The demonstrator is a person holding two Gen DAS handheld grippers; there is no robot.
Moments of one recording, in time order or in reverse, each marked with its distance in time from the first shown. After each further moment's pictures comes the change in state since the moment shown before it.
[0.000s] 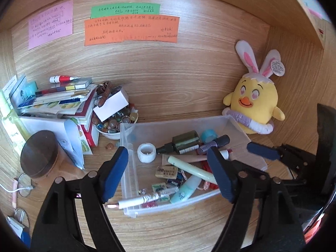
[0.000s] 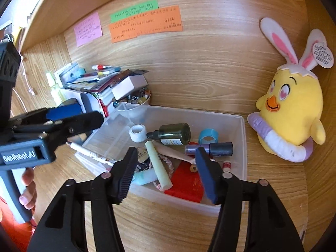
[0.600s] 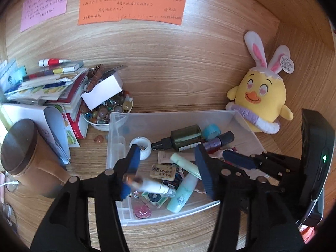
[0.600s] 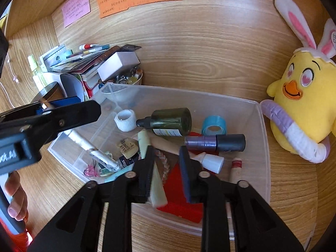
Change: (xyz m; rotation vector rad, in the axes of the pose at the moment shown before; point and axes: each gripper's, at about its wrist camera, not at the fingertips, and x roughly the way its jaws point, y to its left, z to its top) left arm 0.041 0.002 -0.002 -0.042 0.056 -0.021; right arm 0.061 -0.003 -0.006 -0.012 0.106 -0.034
